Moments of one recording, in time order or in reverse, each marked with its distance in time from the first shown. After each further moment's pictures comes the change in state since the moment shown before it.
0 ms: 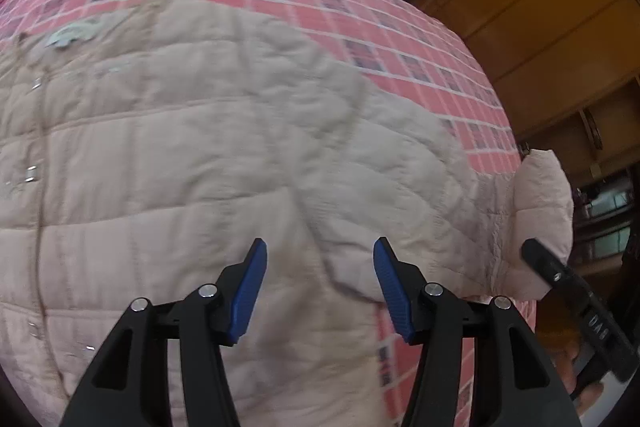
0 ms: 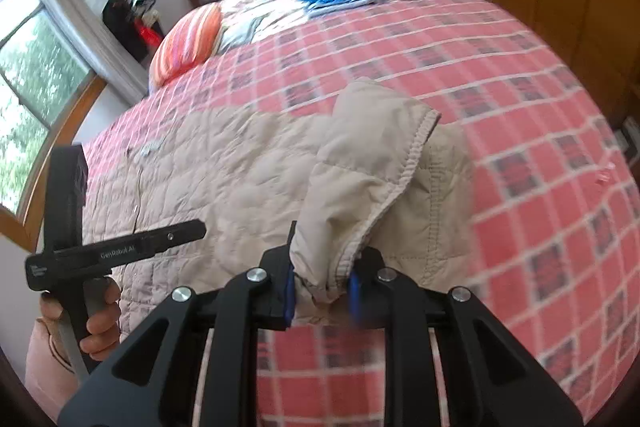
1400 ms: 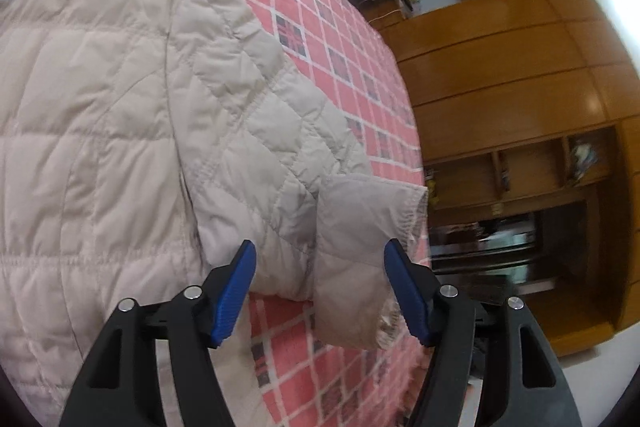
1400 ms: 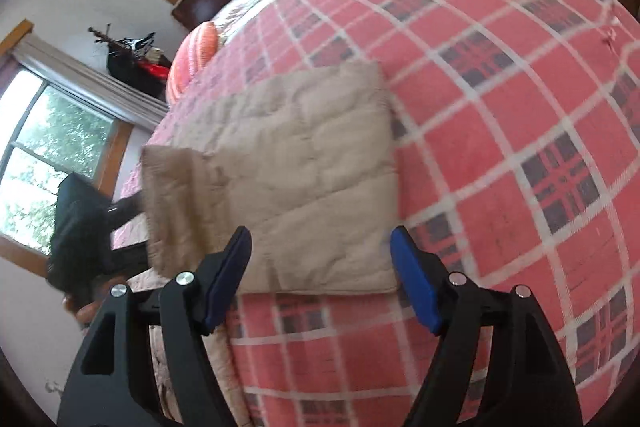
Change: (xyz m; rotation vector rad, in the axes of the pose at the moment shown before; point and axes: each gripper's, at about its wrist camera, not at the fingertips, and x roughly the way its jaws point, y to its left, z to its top) left arm 0.021 -0.015 -0.016 -0.180 0.012 -0.454; right arm -0.005 -0.121 -0.048 0.275 0.057 0.206
